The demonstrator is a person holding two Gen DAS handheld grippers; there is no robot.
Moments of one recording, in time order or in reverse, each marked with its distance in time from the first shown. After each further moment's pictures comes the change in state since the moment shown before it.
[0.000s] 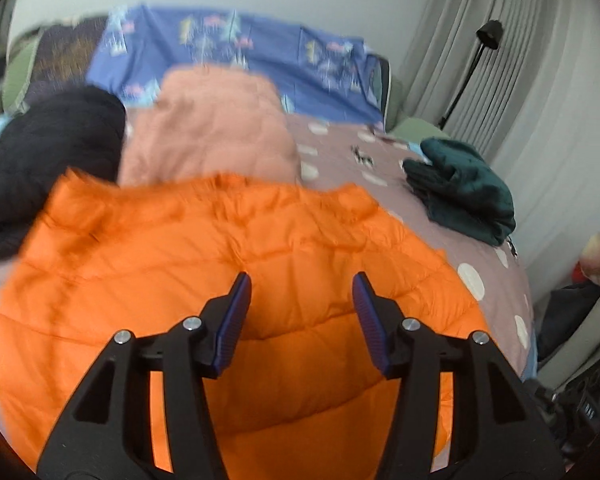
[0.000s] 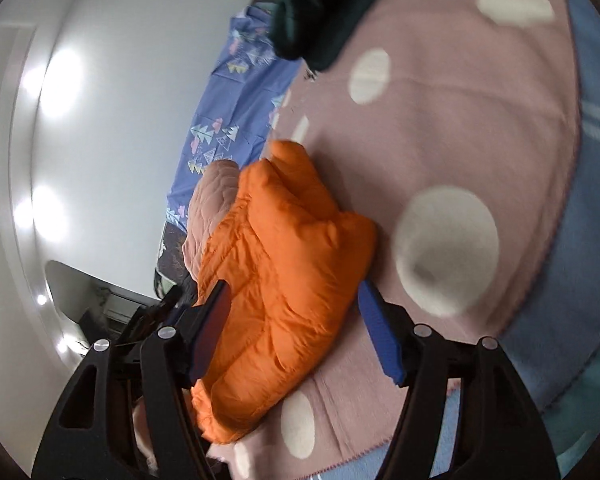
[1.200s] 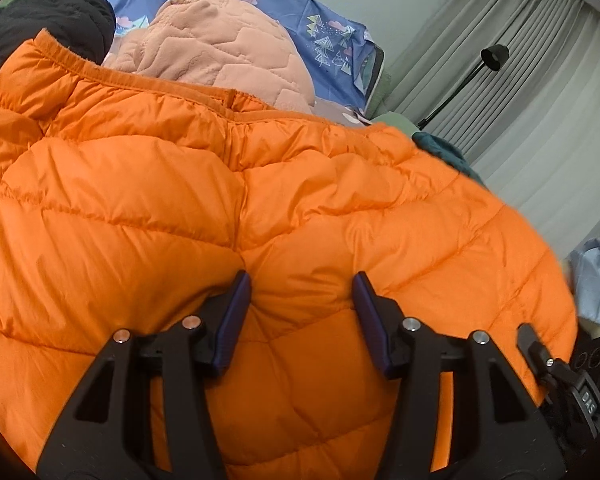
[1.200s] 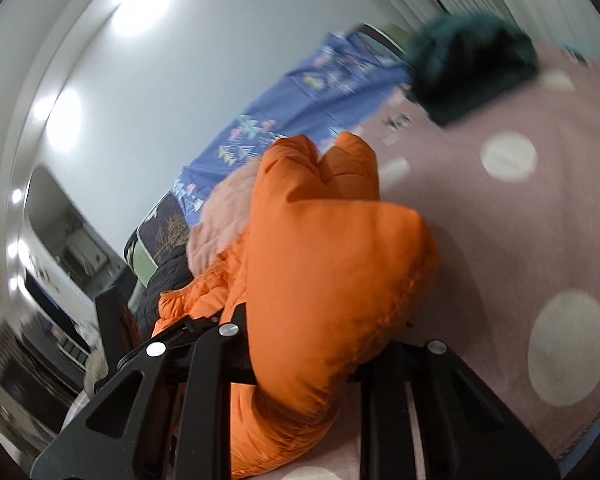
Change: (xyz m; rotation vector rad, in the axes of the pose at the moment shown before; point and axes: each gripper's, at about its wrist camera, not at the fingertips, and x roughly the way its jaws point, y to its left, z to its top) left arm 0.046 0.059 -0.024 -0.152 0.056 -0.213; right arm 0.052 0.117 -0.035 -0.546 -0.172 -0.044
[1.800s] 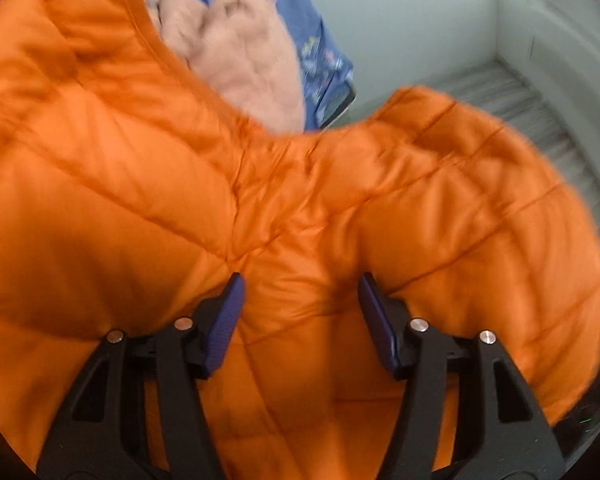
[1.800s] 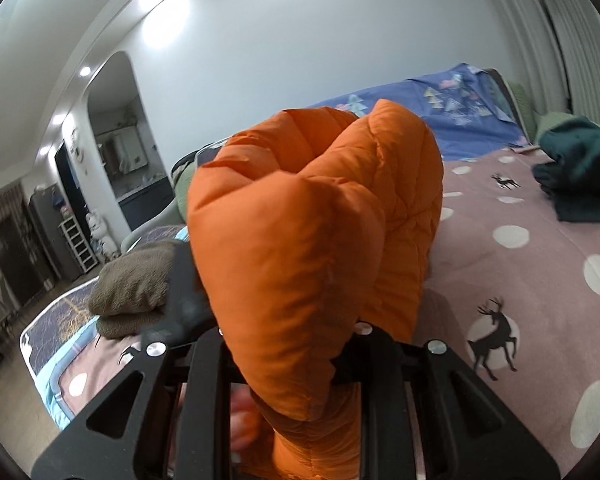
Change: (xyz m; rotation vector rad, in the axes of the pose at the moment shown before) left arm -0.050 0.063 0.007 -0.348 -0.064 -0.381; right arm 0.025 0.140 -0.015 -0.405 0.111 0.137
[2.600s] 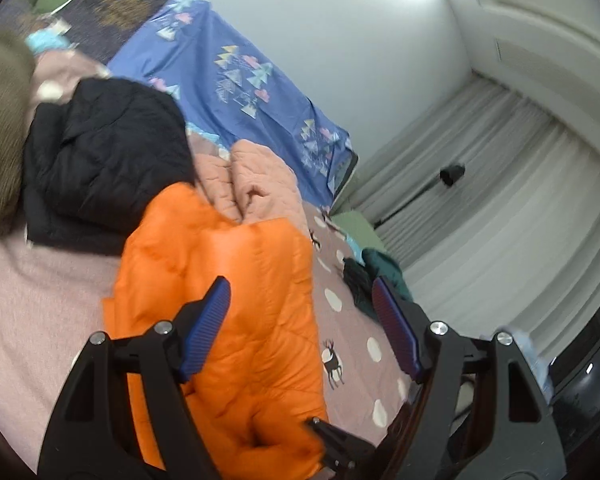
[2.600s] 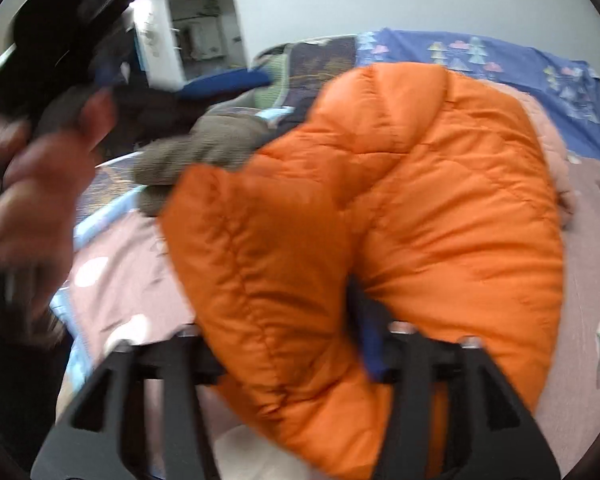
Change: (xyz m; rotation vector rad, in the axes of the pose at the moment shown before) left arm -0.181 -0.077 0.030 0.257 -0.187 0.175; right arm 0.083 0.122 -0.070 -0.252 0.315 0.293
